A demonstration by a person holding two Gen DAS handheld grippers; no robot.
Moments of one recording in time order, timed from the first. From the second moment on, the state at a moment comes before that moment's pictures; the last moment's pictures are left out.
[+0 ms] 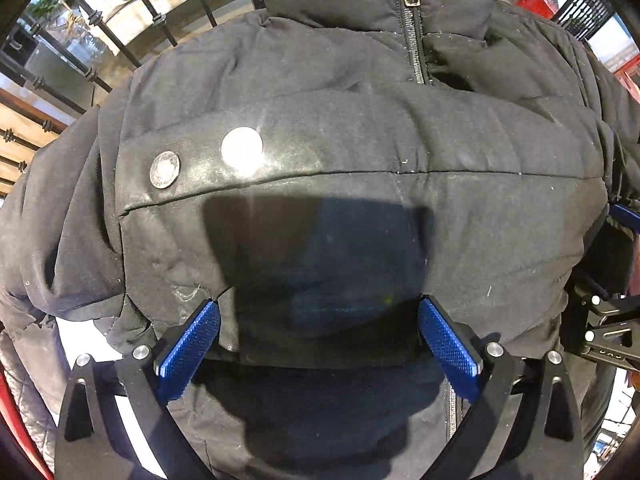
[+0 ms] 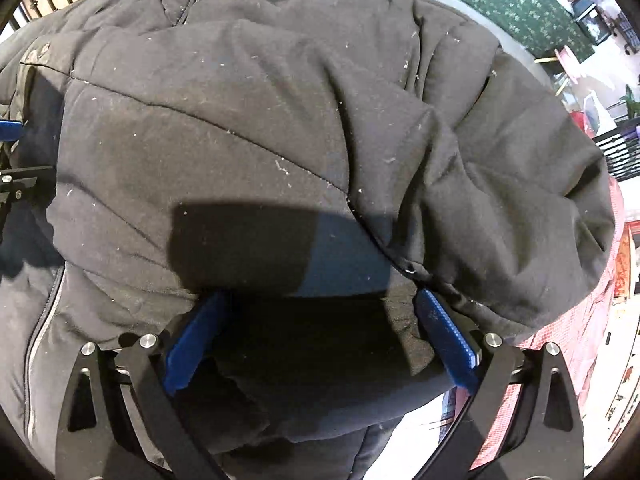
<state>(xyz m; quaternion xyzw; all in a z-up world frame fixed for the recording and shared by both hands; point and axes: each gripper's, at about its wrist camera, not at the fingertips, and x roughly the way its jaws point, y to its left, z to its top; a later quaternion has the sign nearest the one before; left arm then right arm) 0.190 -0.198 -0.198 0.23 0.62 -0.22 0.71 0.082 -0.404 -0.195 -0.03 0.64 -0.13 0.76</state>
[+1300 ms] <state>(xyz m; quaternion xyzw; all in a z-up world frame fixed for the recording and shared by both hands) 0.181 0.201 -0.189 -0.18 0.61 0.07 0.77 -0.074 -0.301 -0.099 0.11 0.60 -0.18 0.78</state>
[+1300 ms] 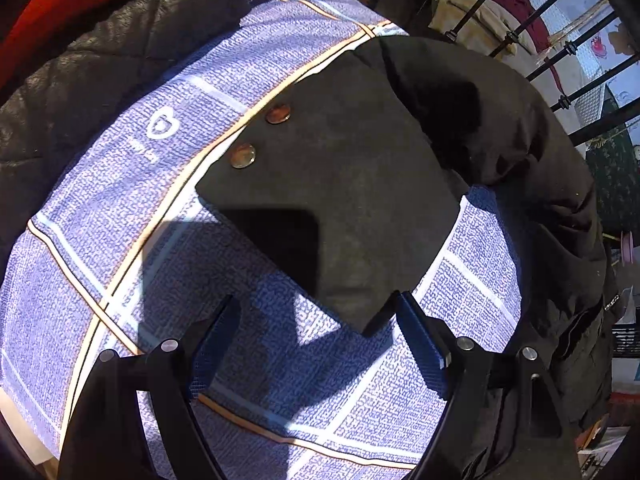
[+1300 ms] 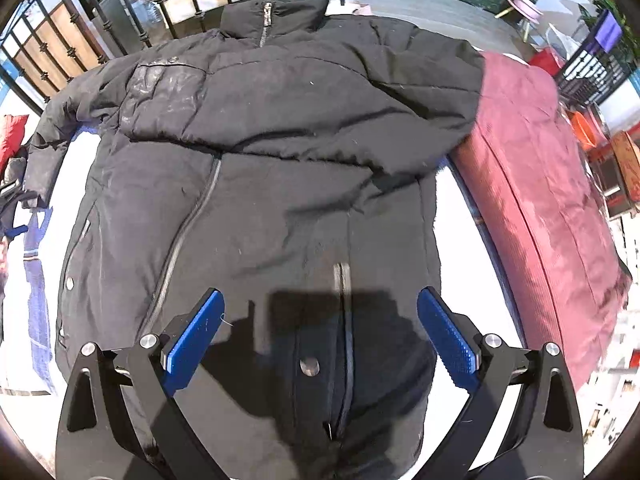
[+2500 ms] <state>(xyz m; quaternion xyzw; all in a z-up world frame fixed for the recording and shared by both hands) 0.186 0.188 -0.028 -0.07 0.52 -0.02 0.85 -0.067 -0.312 -0.107 0.17 0.59 -0.16 0.77</state>
